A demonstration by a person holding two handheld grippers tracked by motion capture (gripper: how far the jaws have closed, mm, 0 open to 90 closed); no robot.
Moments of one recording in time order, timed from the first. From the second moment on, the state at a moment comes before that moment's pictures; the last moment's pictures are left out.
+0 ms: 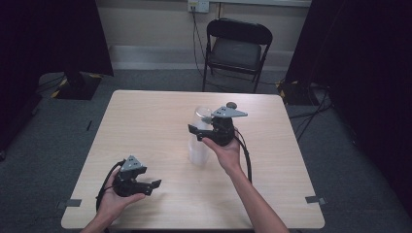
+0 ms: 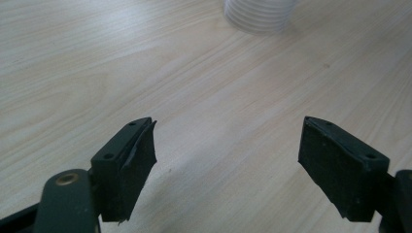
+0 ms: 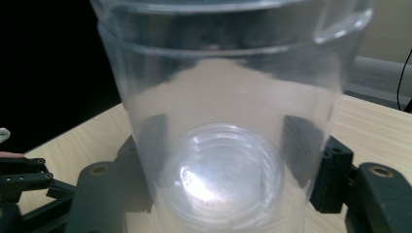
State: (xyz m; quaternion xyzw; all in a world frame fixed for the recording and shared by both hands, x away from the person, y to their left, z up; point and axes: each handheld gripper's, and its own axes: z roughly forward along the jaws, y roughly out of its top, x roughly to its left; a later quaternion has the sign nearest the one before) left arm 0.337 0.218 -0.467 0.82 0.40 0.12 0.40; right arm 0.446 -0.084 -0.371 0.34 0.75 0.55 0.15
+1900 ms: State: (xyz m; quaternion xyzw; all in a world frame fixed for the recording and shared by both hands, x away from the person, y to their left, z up) left arm 0.332 0.212 -0.466 0.82 0.37 0.13 0.42; right arm 0.423 -0.132 -0.334 0.37 0.67 0.63 0.12
